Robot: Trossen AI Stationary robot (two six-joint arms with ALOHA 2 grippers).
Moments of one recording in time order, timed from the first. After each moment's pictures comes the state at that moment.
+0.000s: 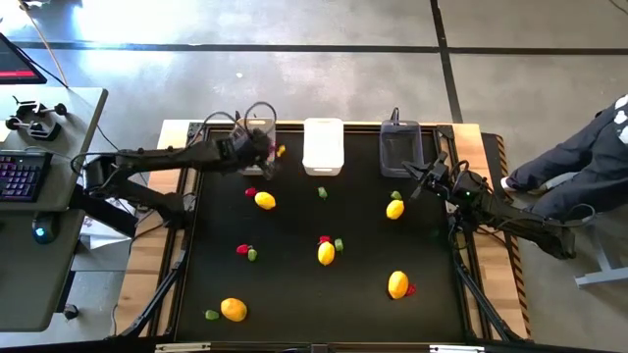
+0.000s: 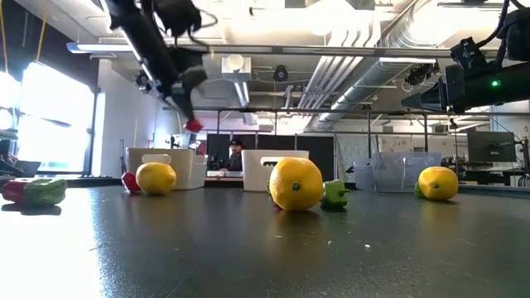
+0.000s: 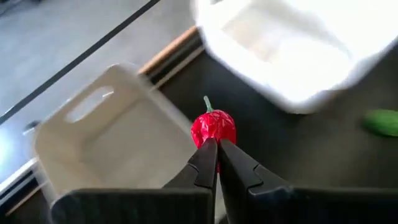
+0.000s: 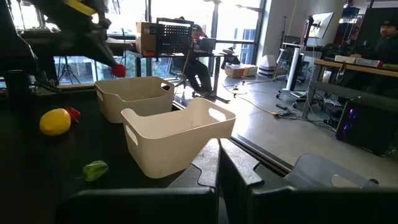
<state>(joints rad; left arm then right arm) 0.38 1.31 0.91 -0.49 -0.47 -0.24 -0.40 0.07 0.01 0.04 0.23 -0.09</state>
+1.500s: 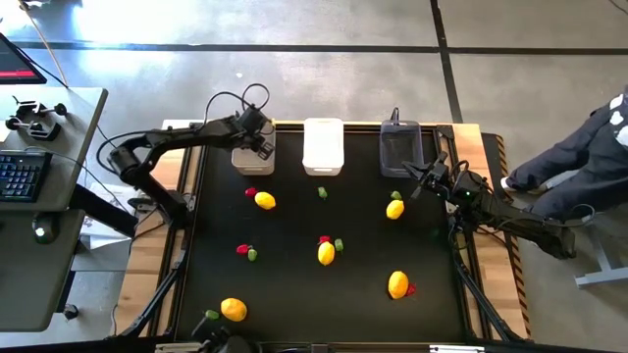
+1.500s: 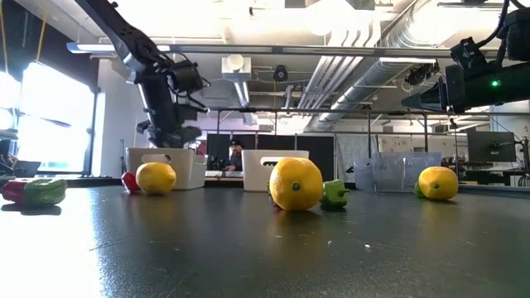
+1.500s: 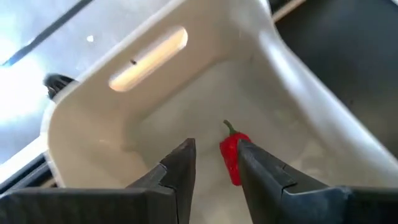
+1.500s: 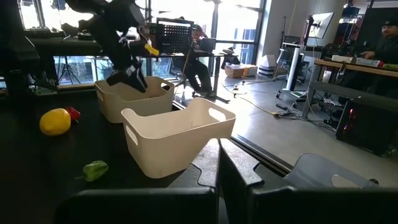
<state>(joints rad) 0.74 1.57 0.91 -0.37 -0.33 -0.07 -0.40 0.07 0.01 0.04 0.23 -0.09</state>
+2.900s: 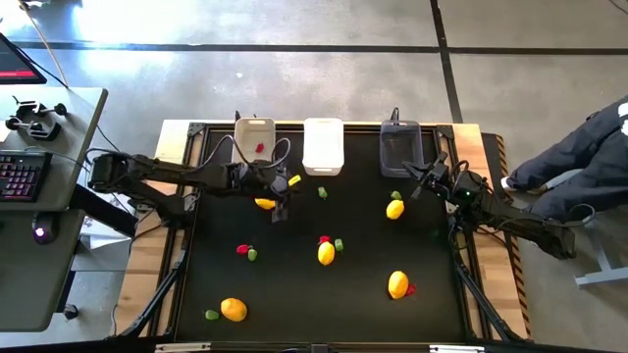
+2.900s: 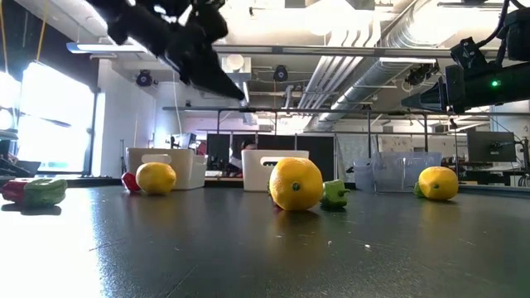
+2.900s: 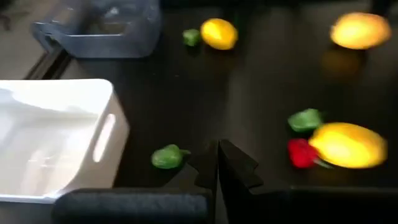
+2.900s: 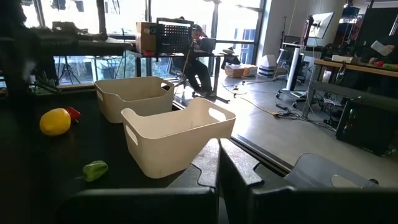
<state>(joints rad) 0.10 1.37 0.80 -0.01 -0.02 0.11 -0.40 0.07 0.01 0.04 0.23 -0.09</state>
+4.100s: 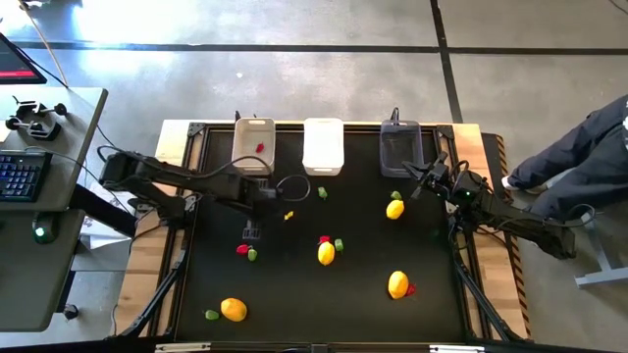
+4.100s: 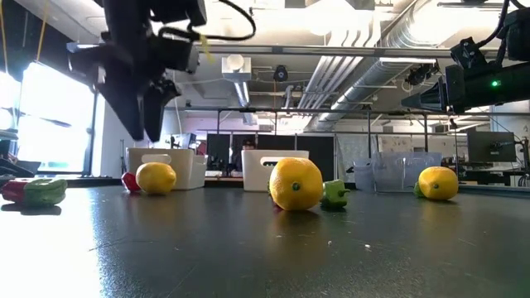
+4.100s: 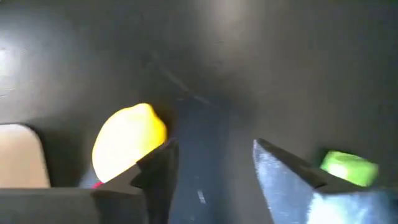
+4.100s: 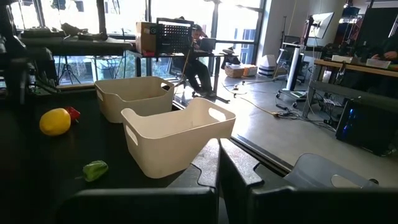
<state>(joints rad) -0.06 1.49 1.02 -0.89 -0.12 0.03 -0.40 0.07 0.01 0.04 0.23 -0.09</state>
